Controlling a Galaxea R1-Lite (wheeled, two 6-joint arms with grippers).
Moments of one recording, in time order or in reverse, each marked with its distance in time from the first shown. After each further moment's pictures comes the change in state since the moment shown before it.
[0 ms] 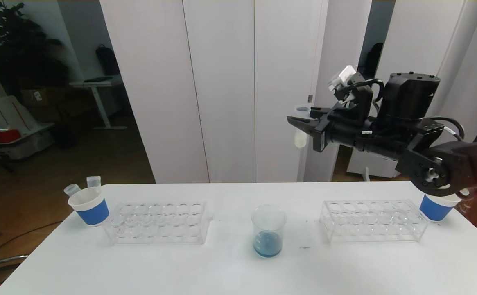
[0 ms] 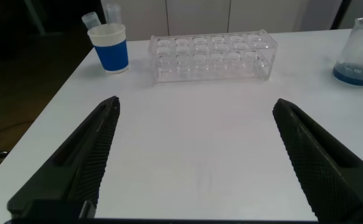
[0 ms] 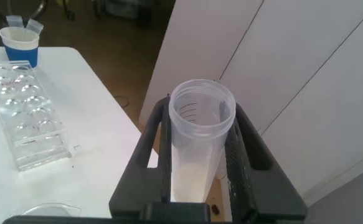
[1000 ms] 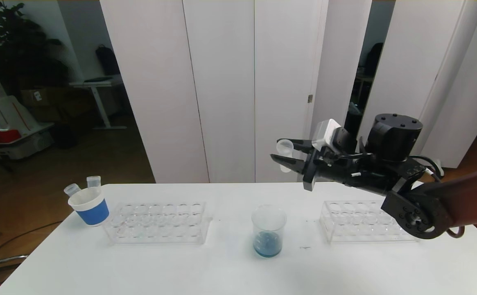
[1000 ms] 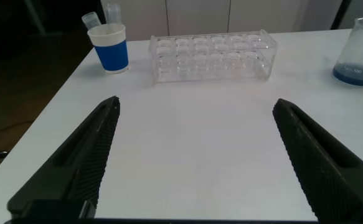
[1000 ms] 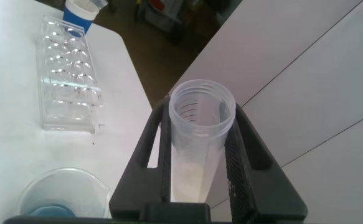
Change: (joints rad) left arm 0.000 0.000 0.000 0.000 0.000 0.000; right arm 0.052 0.042 0.248 -0.294 0.172 -0.260
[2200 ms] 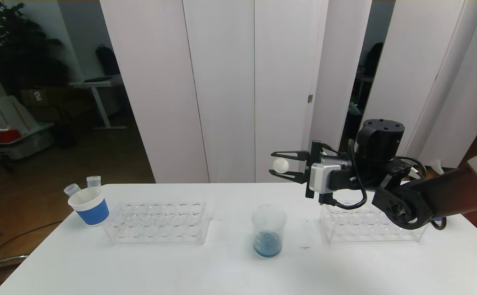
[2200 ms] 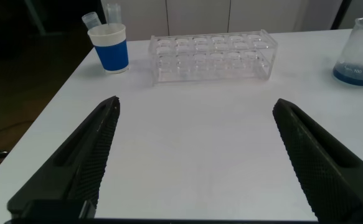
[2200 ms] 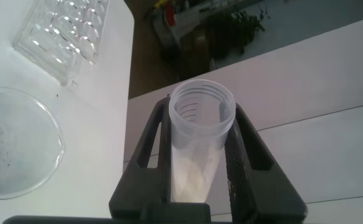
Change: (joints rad) left arm 0.000 0.000 0.000 0.000 0.000 0.000; right arm -0.046 0.081 -0.071 0.055 0.238 -0.584
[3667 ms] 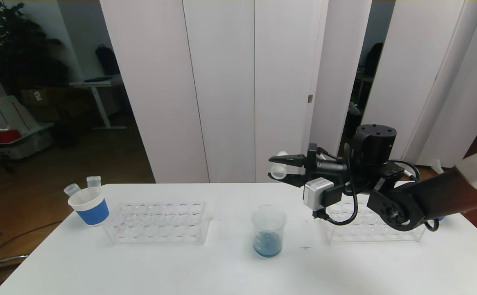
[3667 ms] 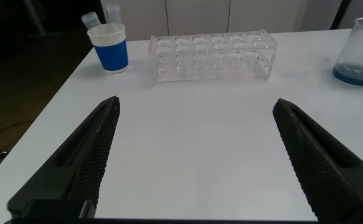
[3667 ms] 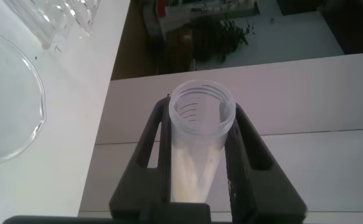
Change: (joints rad) left arm -0.001 0.000 0.000 0.000 0.000 0.000; right arm 0.005 0.033 -0.006 -0.003 -0.012 -0.264
